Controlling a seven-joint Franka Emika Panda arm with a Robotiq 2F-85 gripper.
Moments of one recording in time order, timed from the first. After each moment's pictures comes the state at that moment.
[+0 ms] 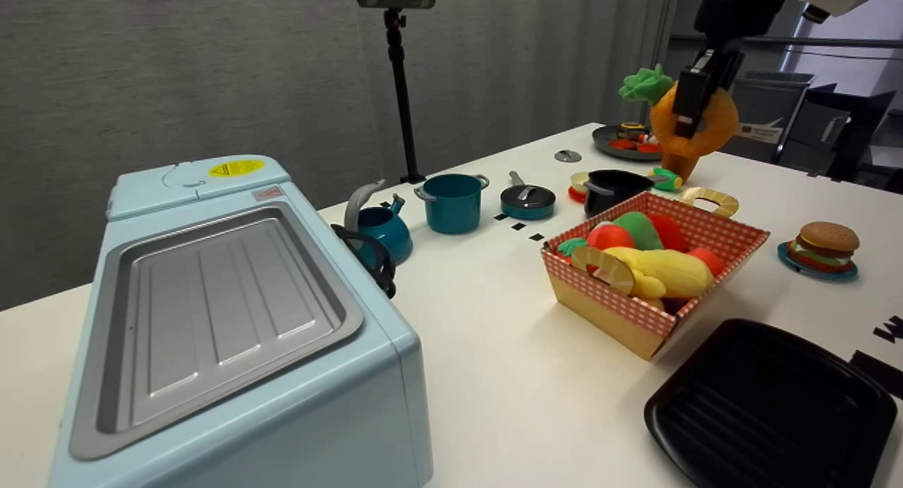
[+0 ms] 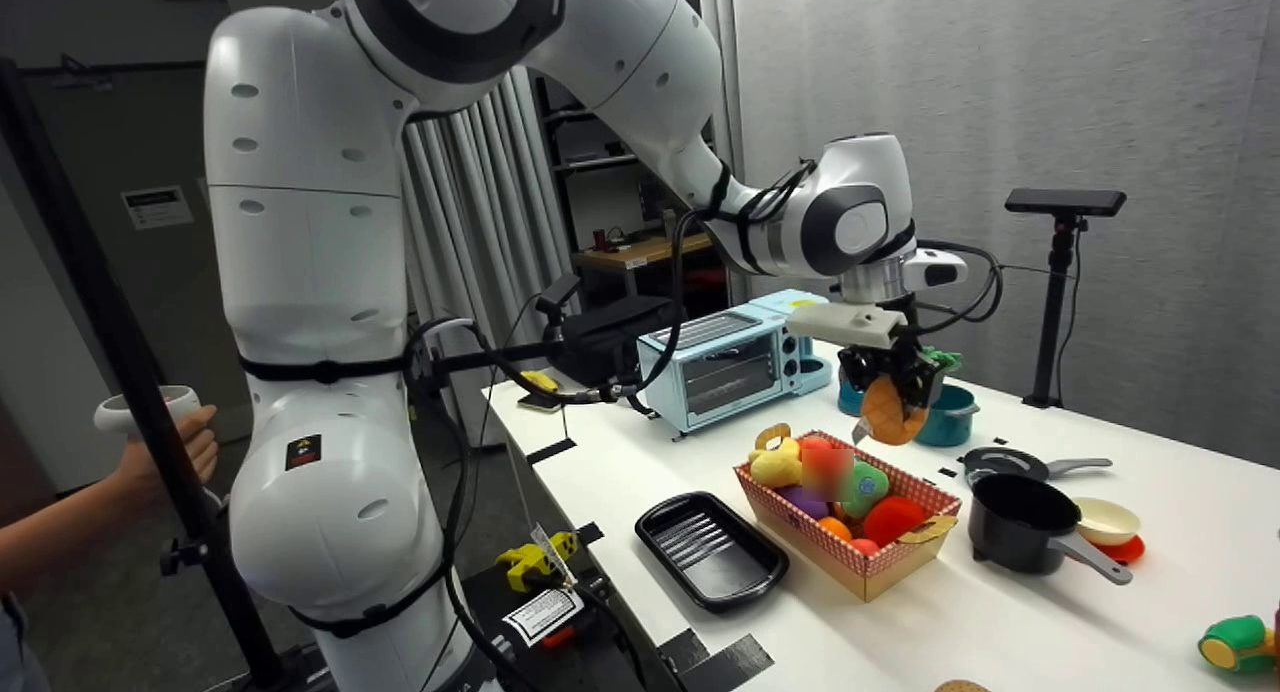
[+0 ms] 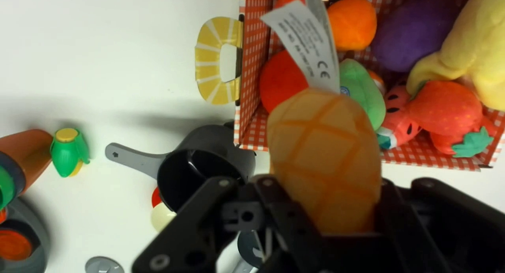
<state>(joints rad) -0.02 0.22 -0.02 -2.12 -0.08 2.47 -0.04</state>
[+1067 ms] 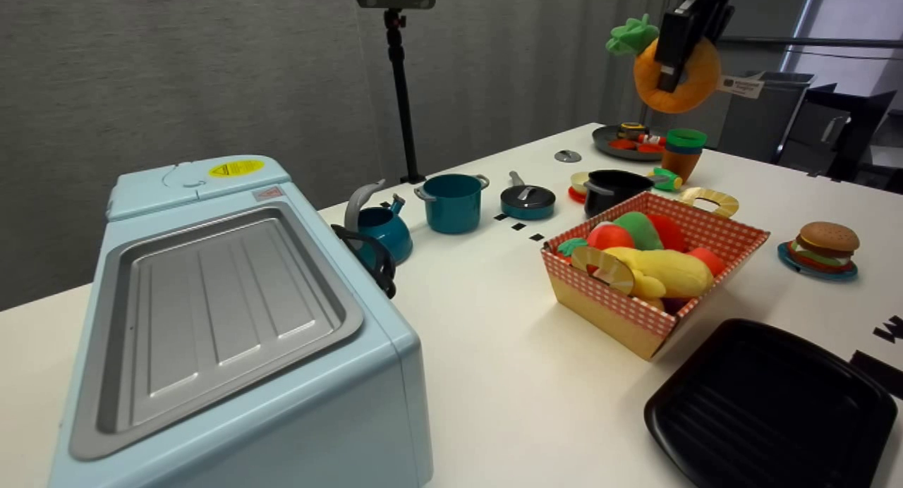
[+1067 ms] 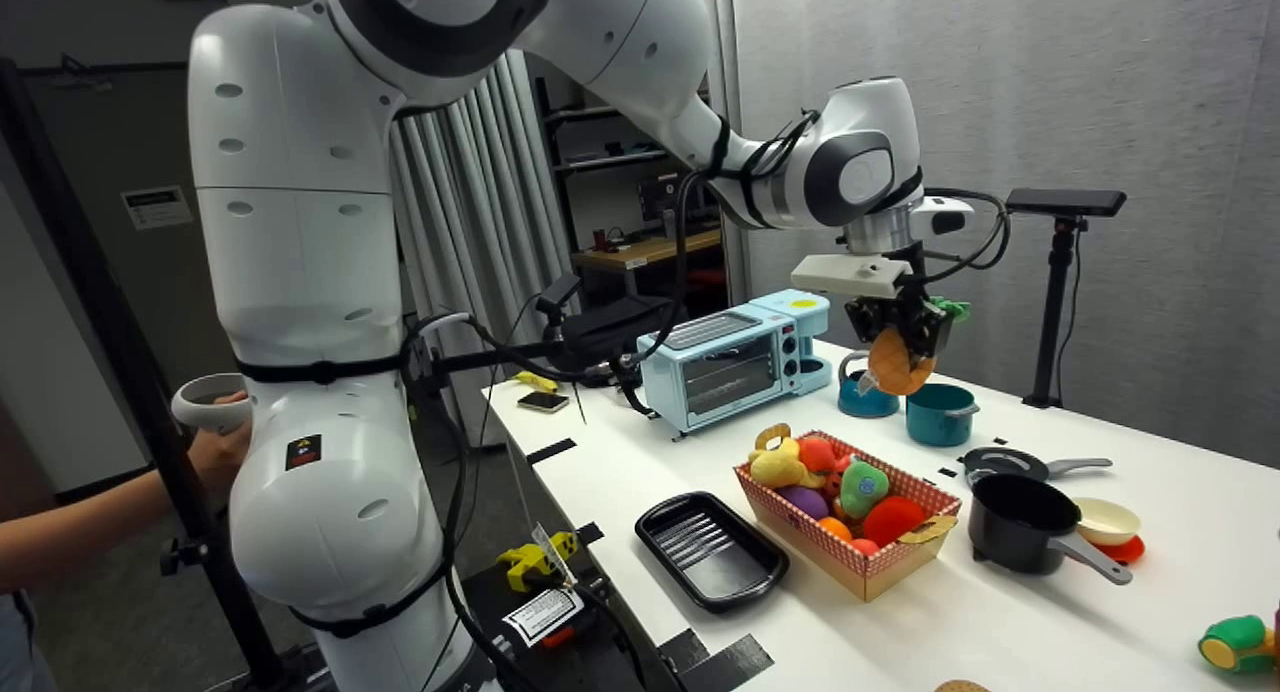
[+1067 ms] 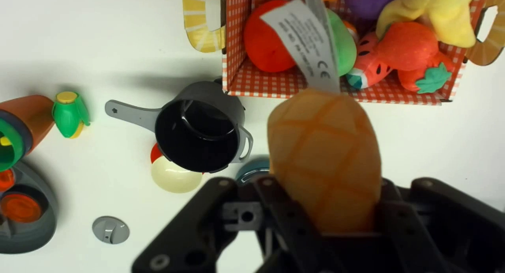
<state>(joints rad) -0.02 0.19 -0.01 -2.02 -0.02 2.40 -0.03</state>
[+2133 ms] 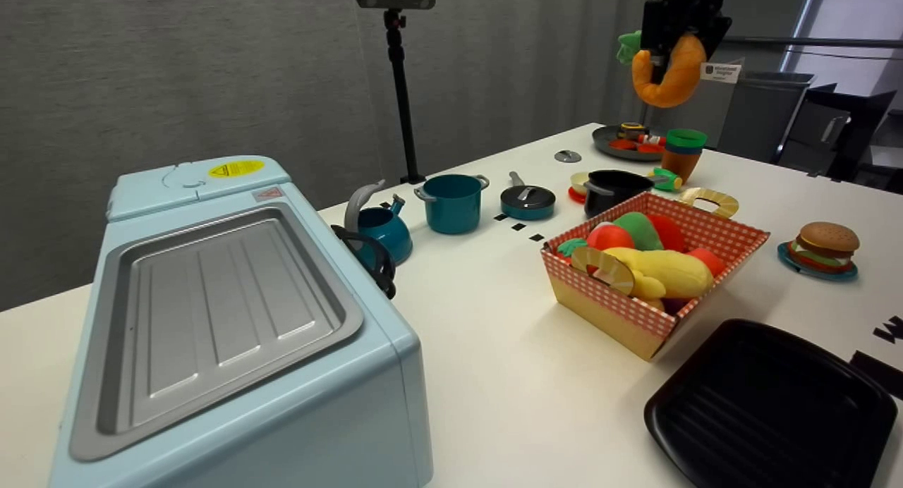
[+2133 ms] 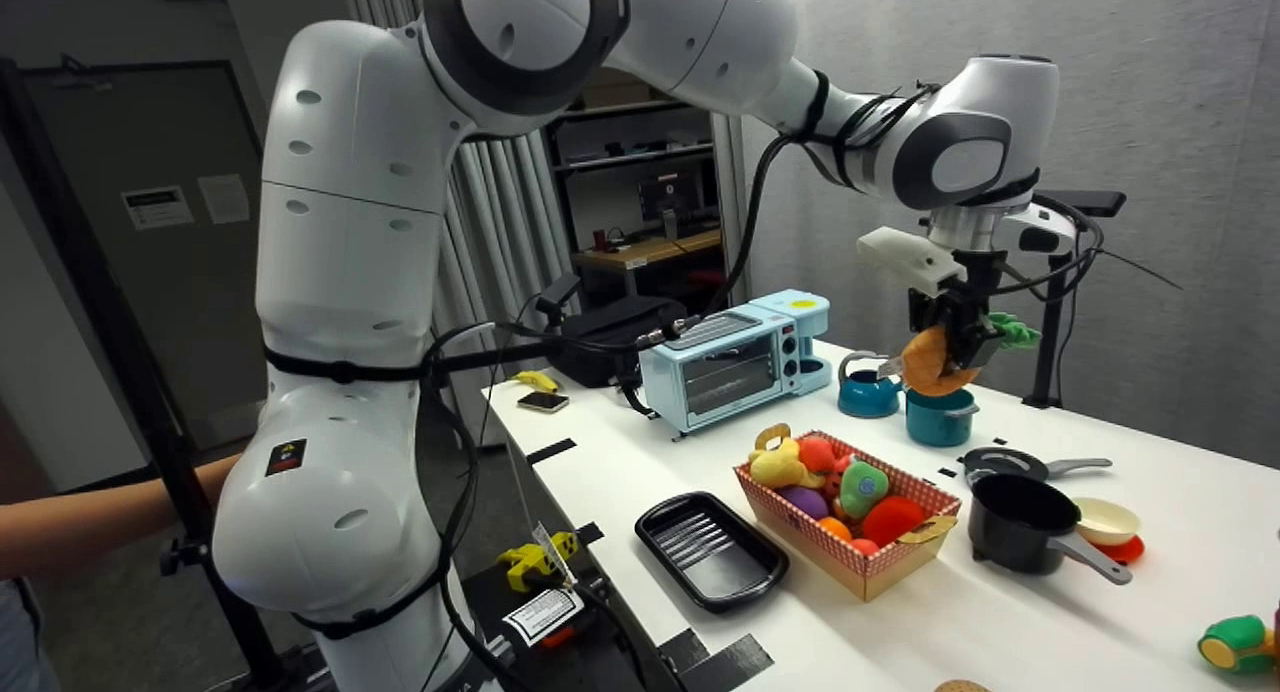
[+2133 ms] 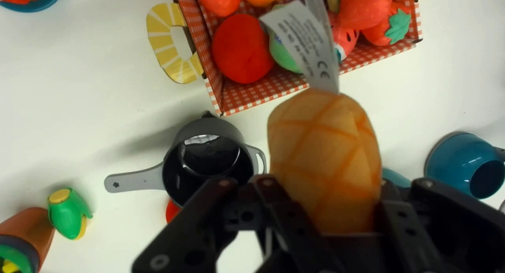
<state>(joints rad) -0.12 0.37 -0.04 -1.73 0.26 2.11 0.06</state>
